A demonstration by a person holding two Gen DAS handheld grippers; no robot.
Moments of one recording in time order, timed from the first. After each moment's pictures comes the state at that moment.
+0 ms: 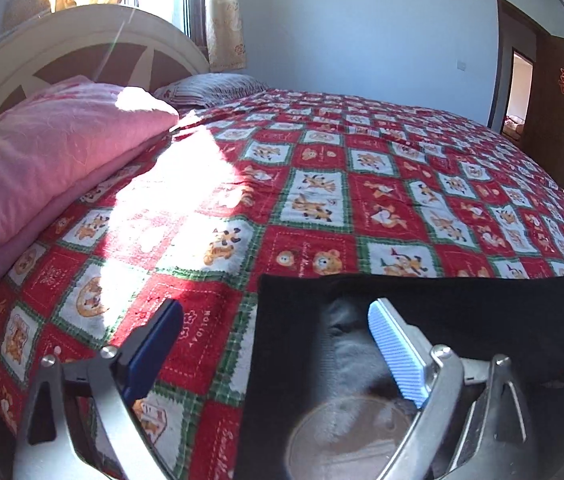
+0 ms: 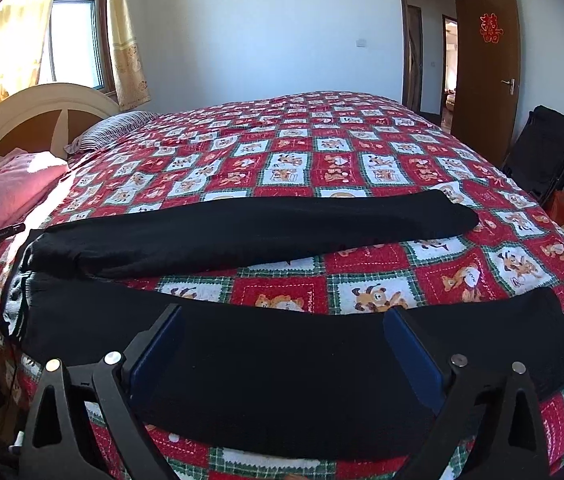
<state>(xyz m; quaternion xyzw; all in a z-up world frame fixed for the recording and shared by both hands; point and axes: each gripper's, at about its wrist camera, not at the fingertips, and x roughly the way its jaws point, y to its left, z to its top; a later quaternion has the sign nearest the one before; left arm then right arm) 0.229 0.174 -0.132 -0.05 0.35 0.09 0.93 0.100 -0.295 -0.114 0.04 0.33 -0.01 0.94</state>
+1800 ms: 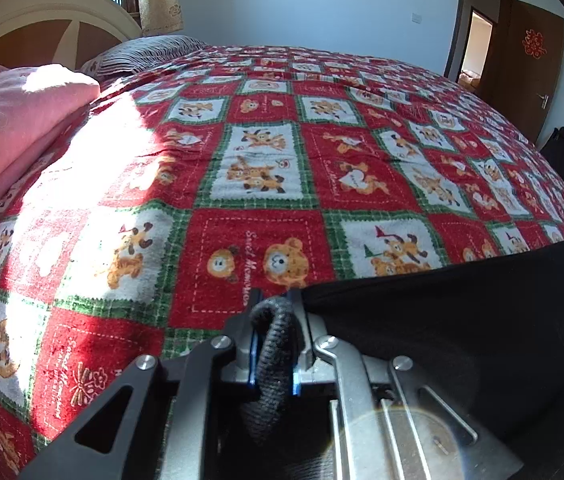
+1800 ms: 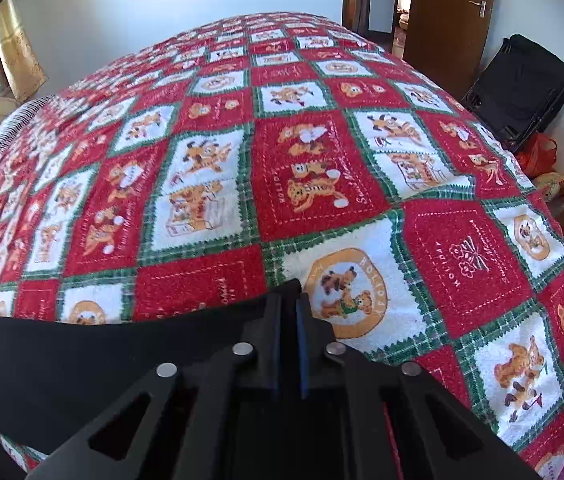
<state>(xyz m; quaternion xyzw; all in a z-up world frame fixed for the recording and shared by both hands) 0.297 0.168 -0.164 -0.04 0.41 -0.03 0.91 0.357 -0.540 -0.158 0.09 0.46 -0.09 0.88</state>
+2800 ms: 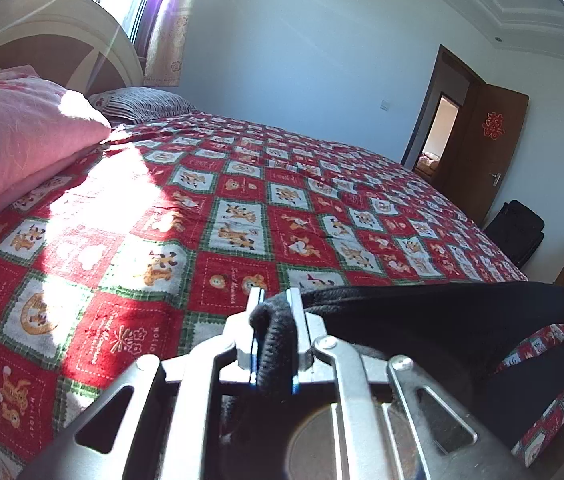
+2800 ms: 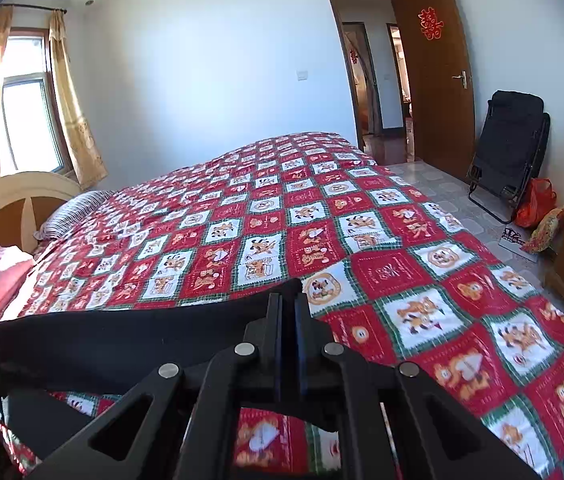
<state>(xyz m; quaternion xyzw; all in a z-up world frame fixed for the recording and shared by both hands) 0.197 0.202 -0.103 -0.13 0.28 -0.09 0.95 0.146 -0.535 -0.057 0.12 0.25 -0.05 0.96</state>
